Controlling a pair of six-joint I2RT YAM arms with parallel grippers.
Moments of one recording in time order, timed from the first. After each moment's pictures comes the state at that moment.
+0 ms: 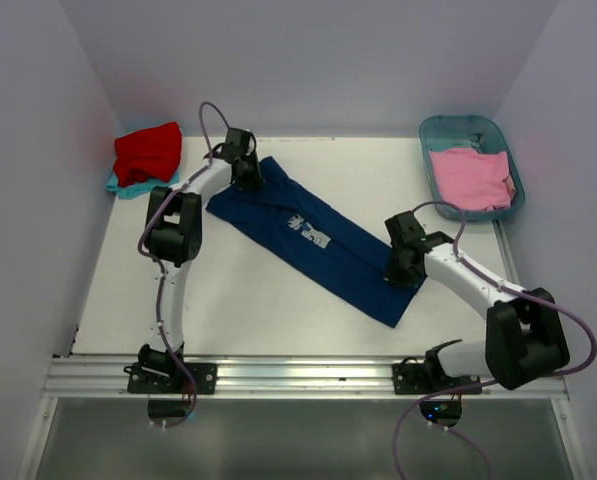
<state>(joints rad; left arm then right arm) -0.25 2.36 1.89 -0.44 0.08 -0.44 0.36 1.32 0.79 -0.71 0.17 0.68</state>
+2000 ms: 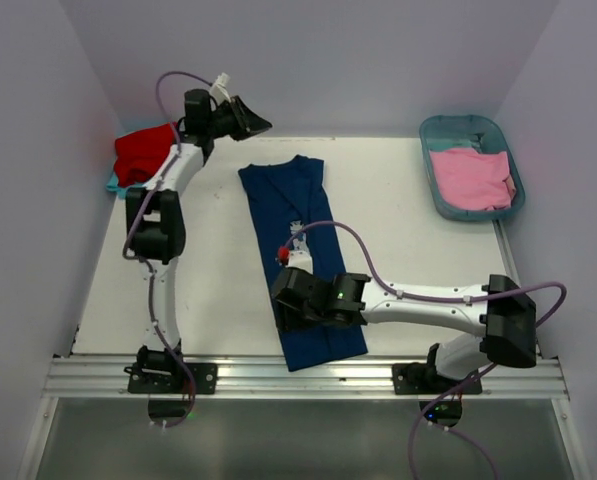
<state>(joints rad) -0.11 2.40 2.08 0.05 0.76 -0.74 1.28 1.49 1.08 -0.58 0.20 0.94</state>
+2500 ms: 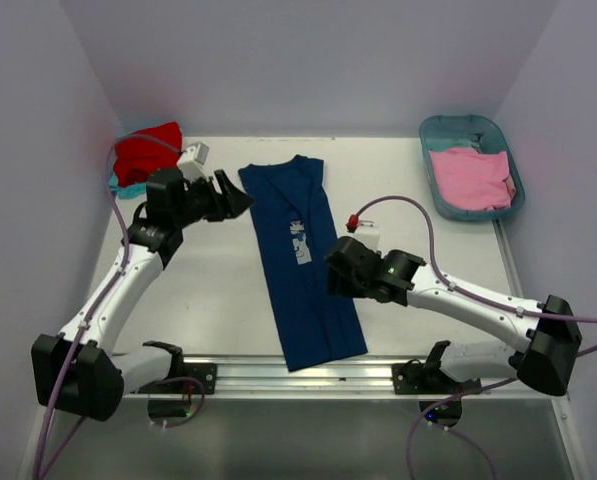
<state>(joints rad) -0.20 1.18 0.97 -0.14 0.42 -0.51 0.99 1.26 0.99 -0.80 0.41 0.95</state>
